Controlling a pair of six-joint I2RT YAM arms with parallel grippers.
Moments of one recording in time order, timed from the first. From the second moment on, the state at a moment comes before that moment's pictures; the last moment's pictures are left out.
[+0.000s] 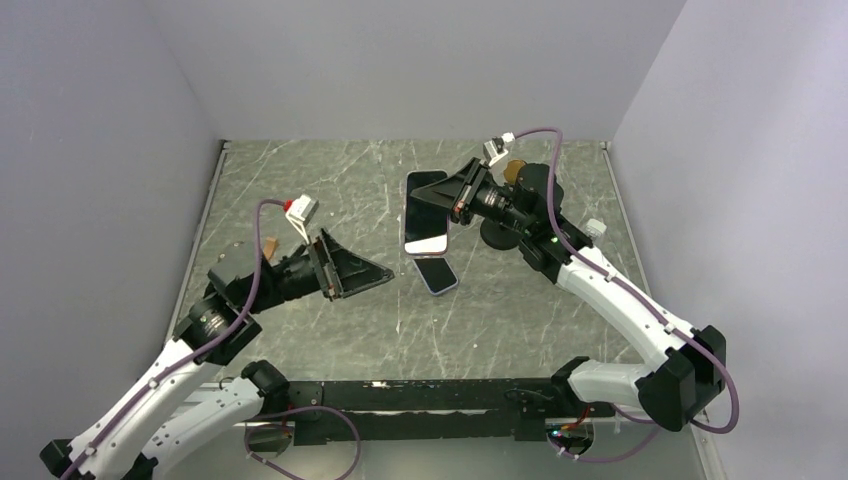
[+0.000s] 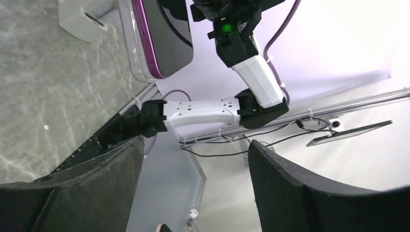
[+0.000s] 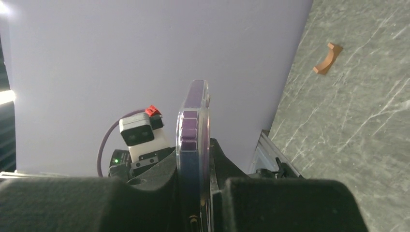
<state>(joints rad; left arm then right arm) -0.69 0.63 0.84 -0.19 0.46 -1.15 0.59 1.21 1.07 0.15 -0.47 1.30</state>
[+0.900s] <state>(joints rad) -0.78 0.81 0.67 0.38 0.39 -1.61 0.59 1.22 1.05 0.20 -0.51 1.36</state>
